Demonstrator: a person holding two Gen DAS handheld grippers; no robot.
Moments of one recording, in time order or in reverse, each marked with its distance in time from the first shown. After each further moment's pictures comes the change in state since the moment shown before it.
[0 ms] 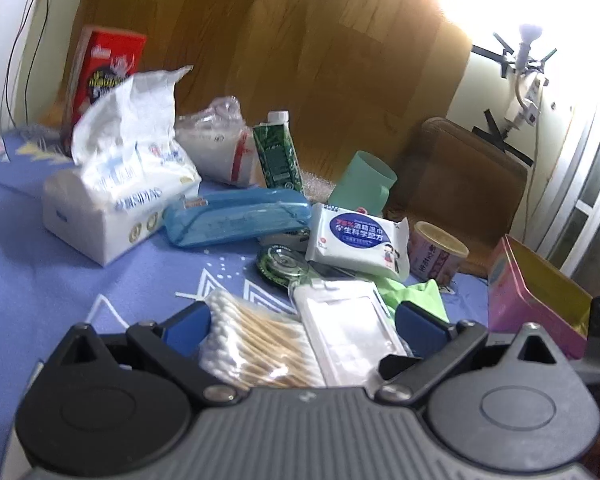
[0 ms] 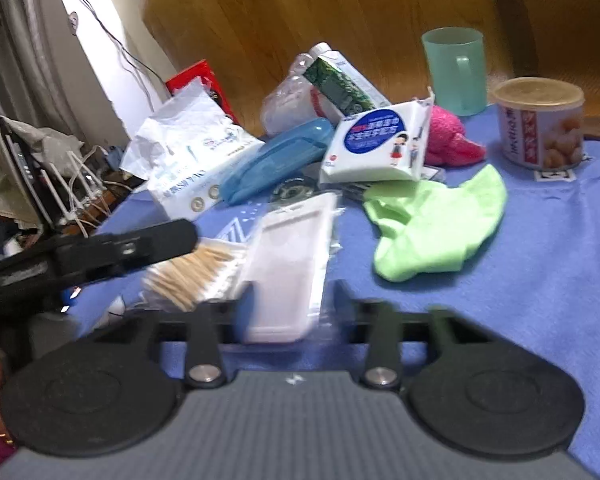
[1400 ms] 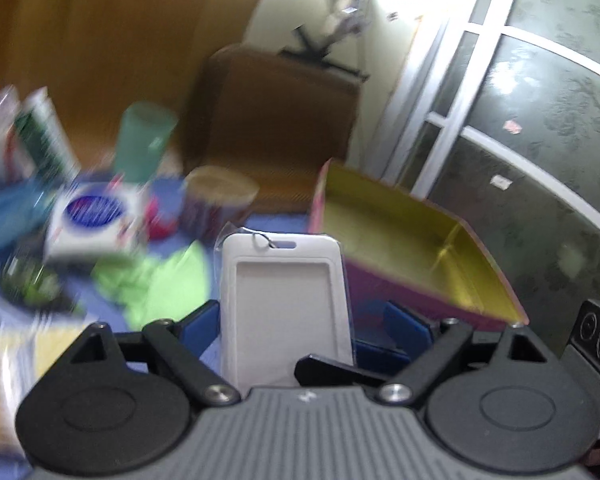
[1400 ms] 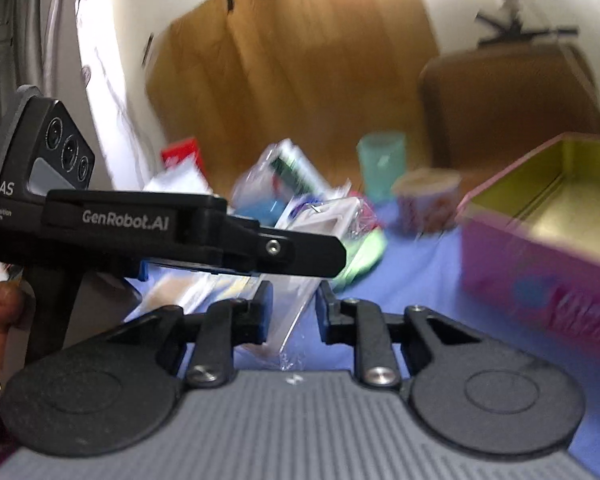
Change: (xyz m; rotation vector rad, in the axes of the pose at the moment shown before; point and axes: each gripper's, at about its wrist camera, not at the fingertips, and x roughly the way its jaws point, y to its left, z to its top) left arm 0.041 -0.146 0.021 0.220 0.193 -0.414; right arm -0.121 -0.003 -0.040 -0.095 -0.304 -0.140
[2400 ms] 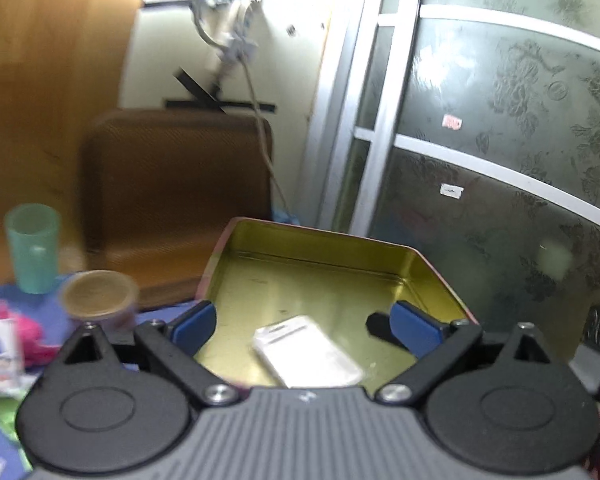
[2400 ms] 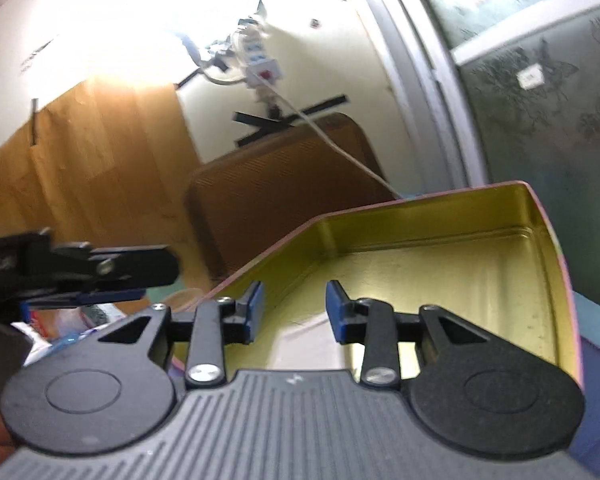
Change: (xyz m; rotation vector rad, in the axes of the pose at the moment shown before) left arm 0.055 -0.079 0.027 0.202 -0.101 -0.056; right arm -0.066 -0.120 0.021 0.194 -0.271 -0.459
